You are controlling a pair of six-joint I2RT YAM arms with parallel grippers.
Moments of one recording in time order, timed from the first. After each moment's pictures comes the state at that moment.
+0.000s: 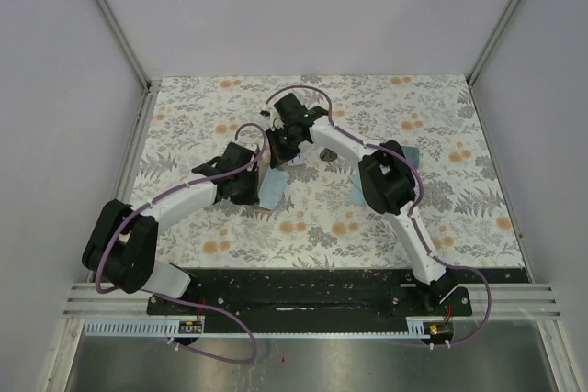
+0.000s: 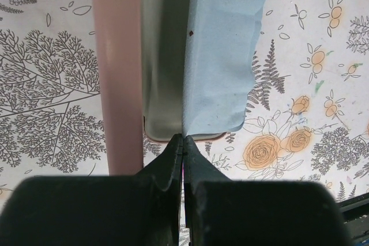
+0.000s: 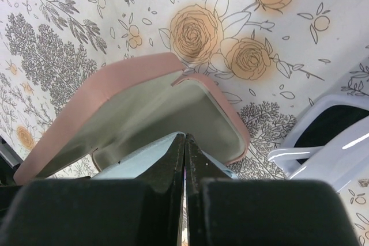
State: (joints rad) left arm -0.48 1.44 0.82 -0.43 0.07 -0.42; right arm 0.68 2.41 2.09 -0.69 -0.39 0.24
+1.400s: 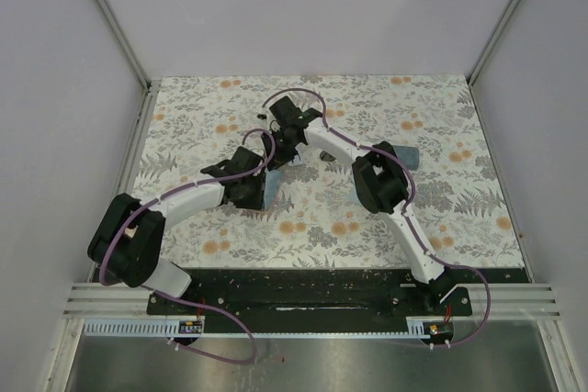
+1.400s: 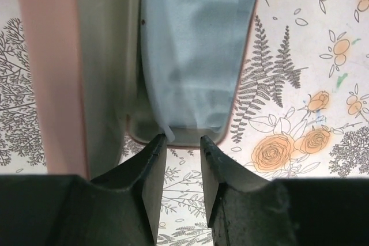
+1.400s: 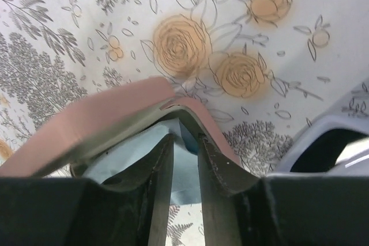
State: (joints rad) left arm -0.53 1.49 0.82 -0.43 0.01 -0.42; right arm 0.69 2.51 2.21 -0.73 -0.35 0.22
